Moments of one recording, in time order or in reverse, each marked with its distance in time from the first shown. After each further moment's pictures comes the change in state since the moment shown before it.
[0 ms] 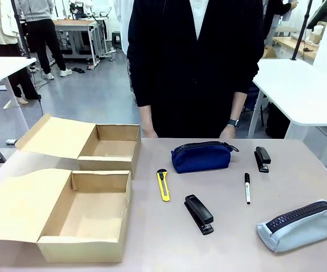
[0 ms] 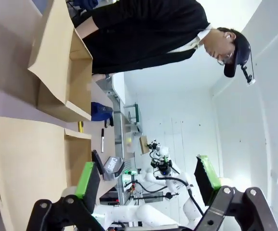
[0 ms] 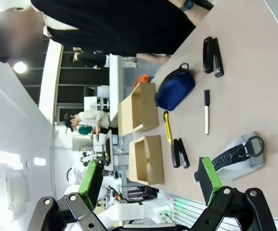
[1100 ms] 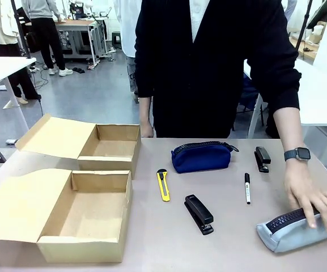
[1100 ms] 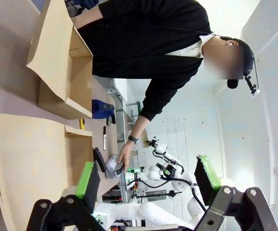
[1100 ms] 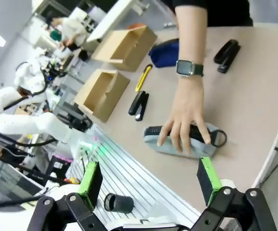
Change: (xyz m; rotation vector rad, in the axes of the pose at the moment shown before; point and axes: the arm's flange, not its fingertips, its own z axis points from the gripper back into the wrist) left arm -0.003 -0.003 0.005 0.010 0.001 -0.012; right arm -0.025 -0.008 0.063 0.013 0.224 0.717
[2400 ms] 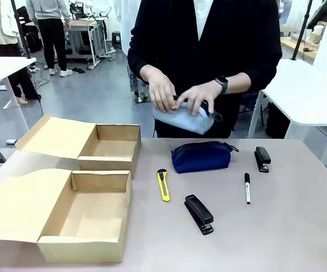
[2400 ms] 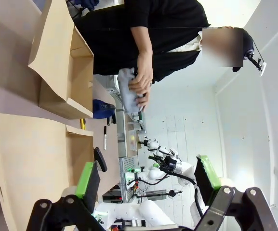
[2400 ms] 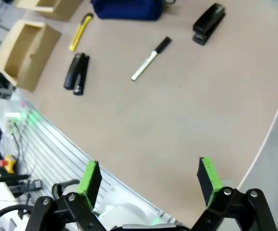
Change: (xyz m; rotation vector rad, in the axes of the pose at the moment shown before) left arm 0.001 0.001 0.000 0.002 0.002 0.001; right arm 0.055 0.053 -0.172 -0.380 0.376 0.129
